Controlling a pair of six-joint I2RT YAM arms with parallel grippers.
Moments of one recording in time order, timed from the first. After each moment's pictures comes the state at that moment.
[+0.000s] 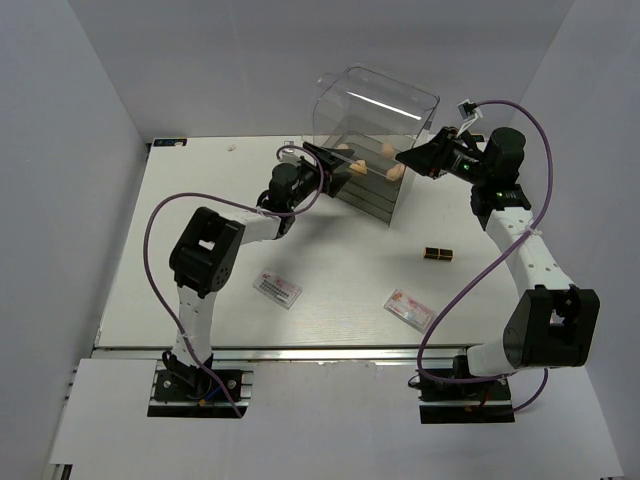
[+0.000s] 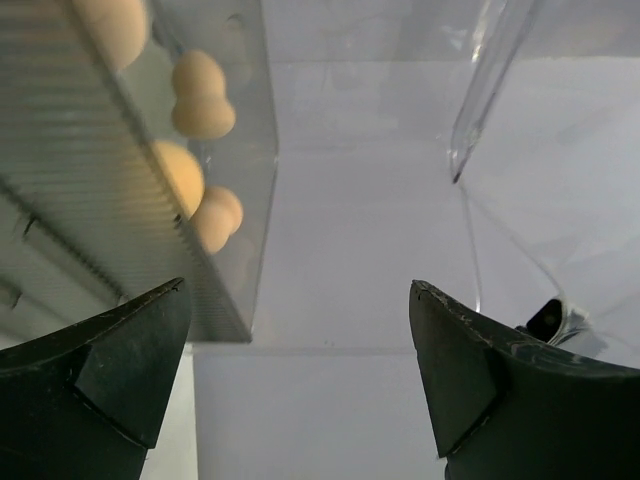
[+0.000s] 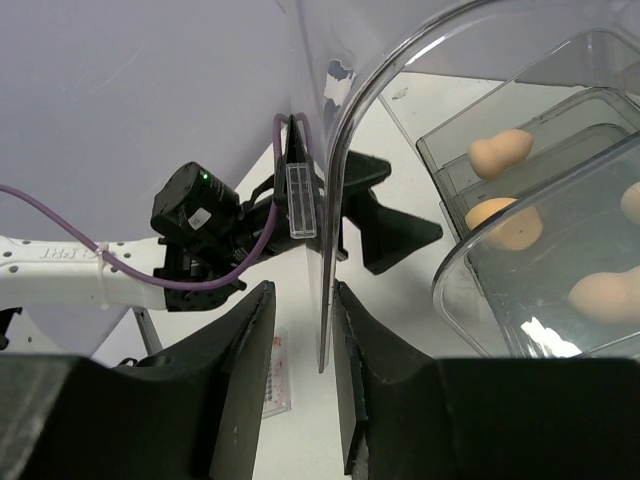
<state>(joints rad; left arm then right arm) -0.51 2.12 1.31 0.88 0.23 -1.55 0.06 1.42 1.18 0.22 -0.88 0.57</state>
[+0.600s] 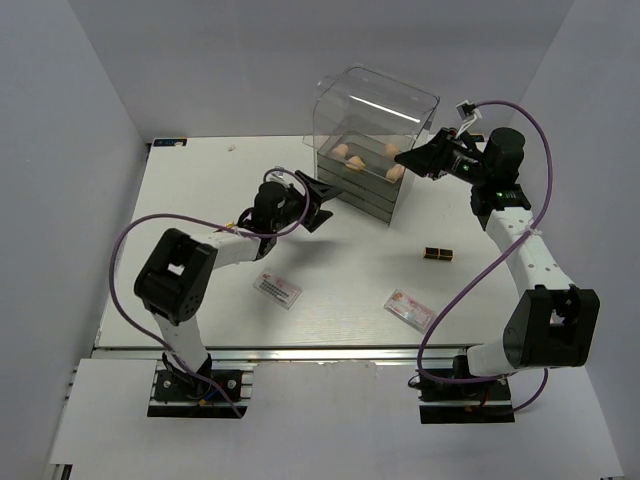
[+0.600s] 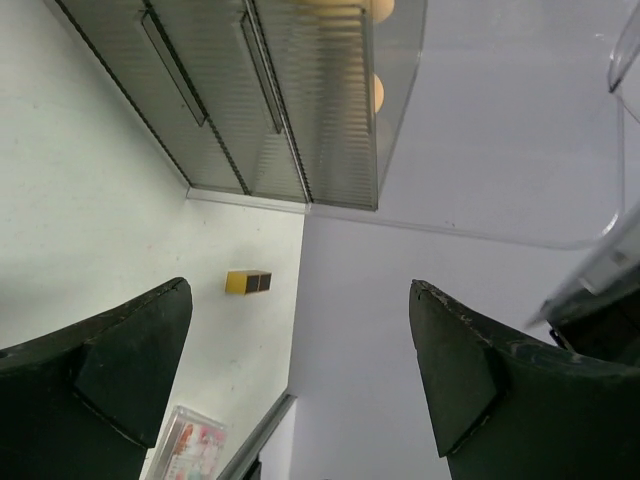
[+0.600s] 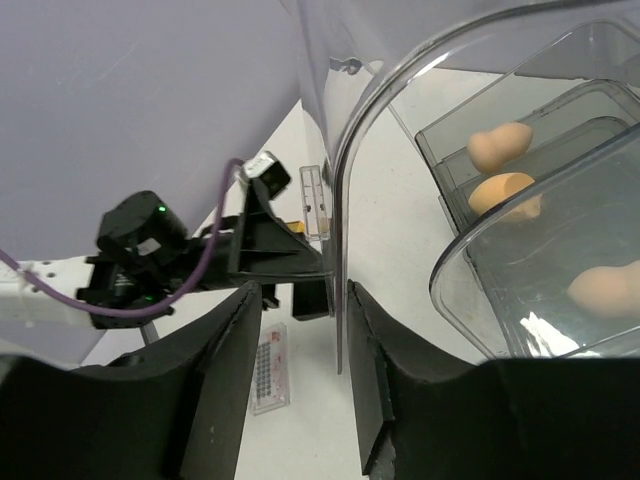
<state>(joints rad) -0.50 1.83 0.98 0.61 0.28 -1.38 0.06 1.42 1.18 0.20 -0.89 0.56</state>
